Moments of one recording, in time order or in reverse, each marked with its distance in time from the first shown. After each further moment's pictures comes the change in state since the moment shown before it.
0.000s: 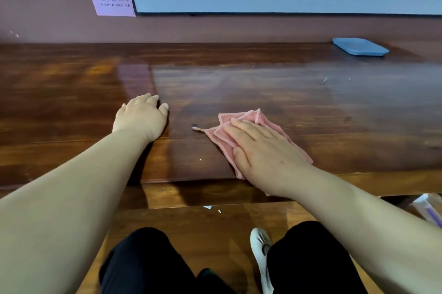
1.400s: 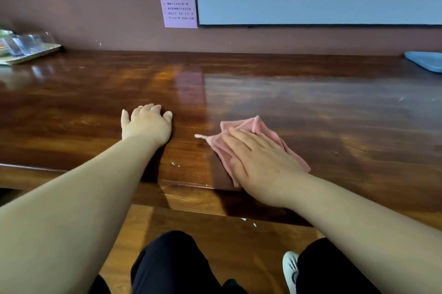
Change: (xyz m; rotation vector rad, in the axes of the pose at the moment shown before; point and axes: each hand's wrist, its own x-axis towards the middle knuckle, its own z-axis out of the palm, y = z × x) left_hand -0.005 -0.108 -0.027 0.073 0.034 -0.266; right_hand 0.058 -0.087 0.014 0.071 -0.090 -0.213
